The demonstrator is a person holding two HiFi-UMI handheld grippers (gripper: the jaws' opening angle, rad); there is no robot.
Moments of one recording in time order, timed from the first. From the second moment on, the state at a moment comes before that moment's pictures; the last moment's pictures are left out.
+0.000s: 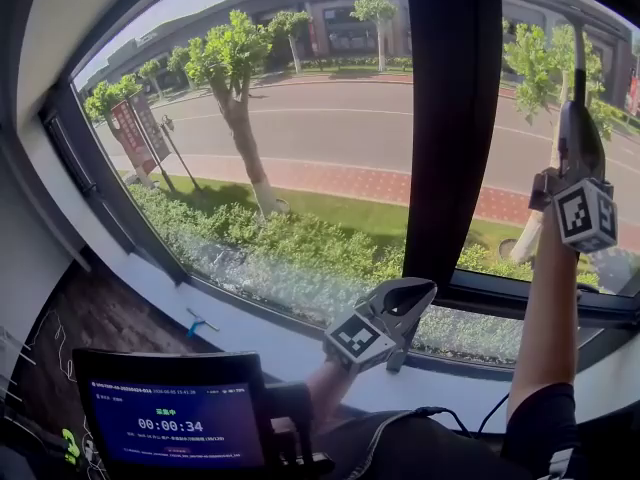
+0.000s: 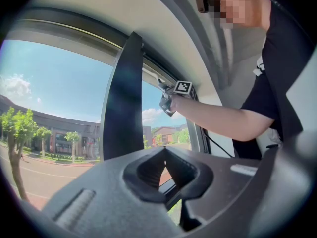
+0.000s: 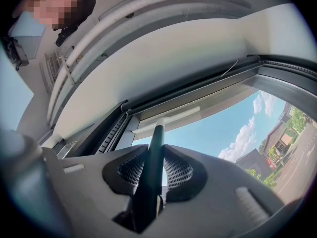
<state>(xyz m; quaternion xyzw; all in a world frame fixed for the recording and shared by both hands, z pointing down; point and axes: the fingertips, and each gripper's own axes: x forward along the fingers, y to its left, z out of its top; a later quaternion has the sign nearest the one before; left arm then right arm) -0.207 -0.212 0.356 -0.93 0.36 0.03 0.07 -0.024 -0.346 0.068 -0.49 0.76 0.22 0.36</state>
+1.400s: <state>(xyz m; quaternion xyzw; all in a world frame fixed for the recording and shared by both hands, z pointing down) -0.182 -0.193 0.374 -0.94 0.33 0.01 0.04 -0.018 -0.331 0.184 -0.54 0.78 0.14 0.30</state>
